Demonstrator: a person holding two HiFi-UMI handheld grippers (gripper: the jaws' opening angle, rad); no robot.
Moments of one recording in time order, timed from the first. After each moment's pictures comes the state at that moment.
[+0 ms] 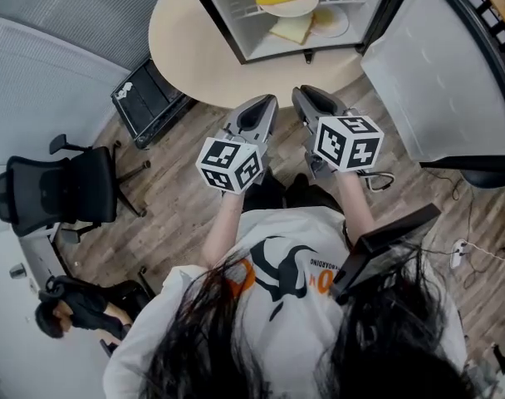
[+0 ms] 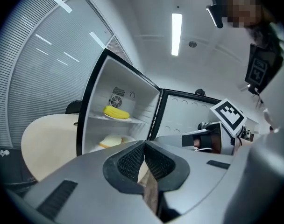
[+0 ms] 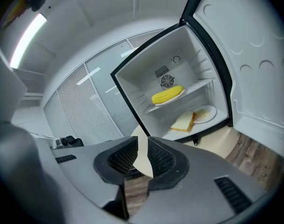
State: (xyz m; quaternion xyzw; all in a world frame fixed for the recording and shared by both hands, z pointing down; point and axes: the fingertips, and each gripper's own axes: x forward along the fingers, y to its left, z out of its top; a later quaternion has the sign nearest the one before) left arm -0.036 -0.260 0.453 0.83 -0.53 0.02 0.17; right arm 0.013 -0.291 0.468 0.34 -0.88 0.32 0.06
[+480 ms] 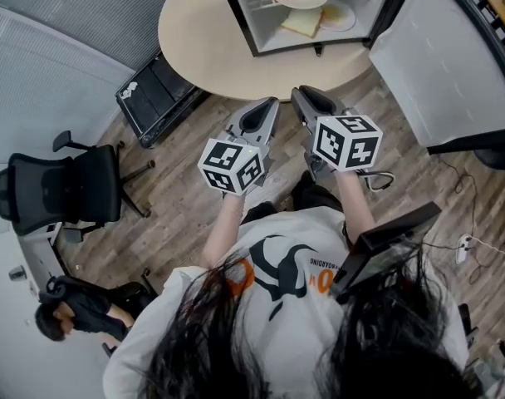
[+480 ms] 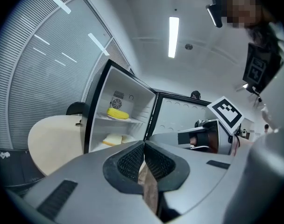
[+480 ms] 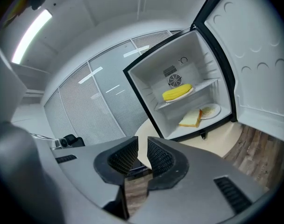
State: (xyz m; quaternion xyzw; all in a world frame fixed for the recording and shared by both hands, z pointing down) left arm -0.063 -0.208 0.447 0.84 -0.51 0.02 0.17; right arm -0.022 -0.242 0.459 0.34 -0.89 0.30 0.06
